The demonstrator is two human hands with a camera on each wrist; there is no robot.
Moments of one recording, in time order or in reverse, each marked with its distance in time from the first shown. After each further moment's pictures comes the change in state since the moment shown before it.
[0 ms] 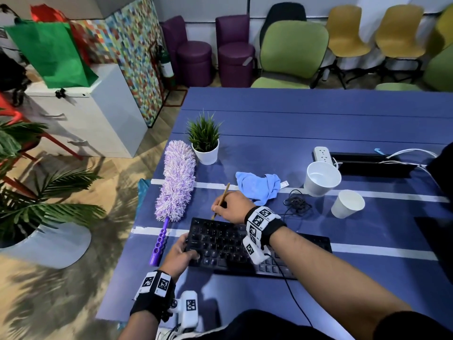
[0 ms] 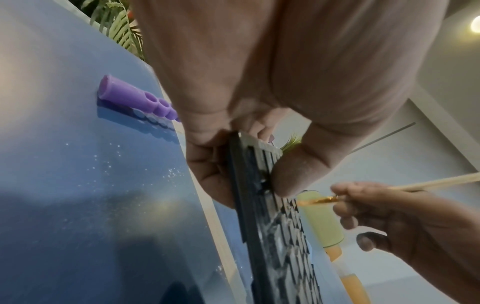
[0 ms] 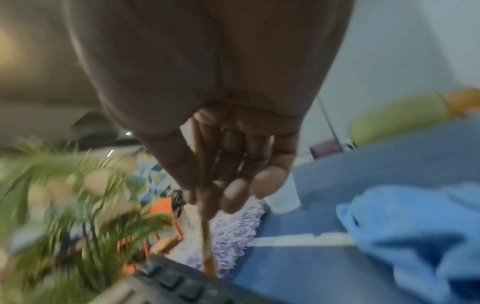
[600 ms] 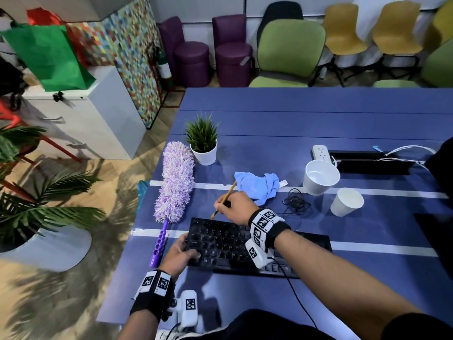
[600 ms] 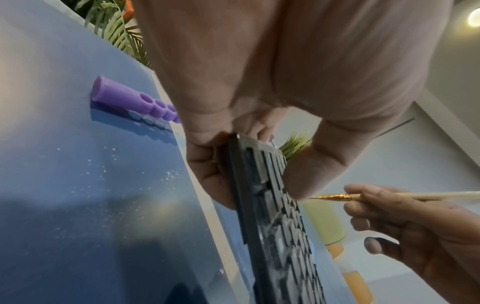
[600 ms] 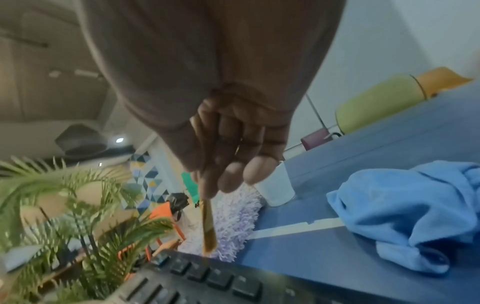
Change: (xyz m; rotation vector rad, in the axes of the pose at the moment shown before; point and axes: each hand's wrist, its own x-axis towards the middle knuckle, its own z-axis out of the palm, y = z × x) left_hand 0.002 0.003 0.000 0.017 0.008 0.004; right_hand -0.006 0.011 0.000 0.144 0.067 -0.033
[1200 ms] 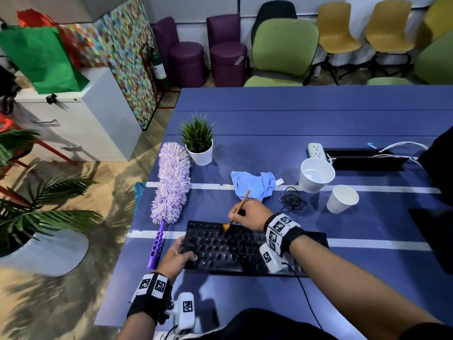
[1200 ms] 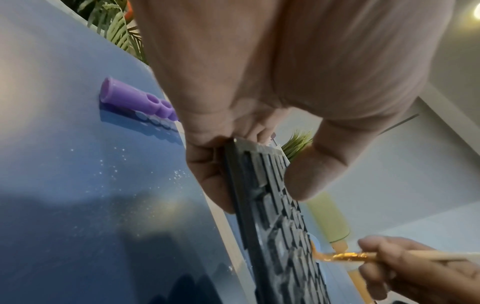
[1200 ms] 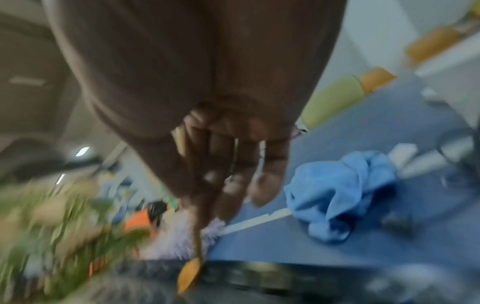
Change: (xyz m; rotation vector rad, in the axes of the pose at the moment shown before) left_hand 0.000 -0.005 -0.002 -0.007 -0.021 -0.036; right_hand -0.027 0.044 -0.010 -0.036 -0.039 0.059
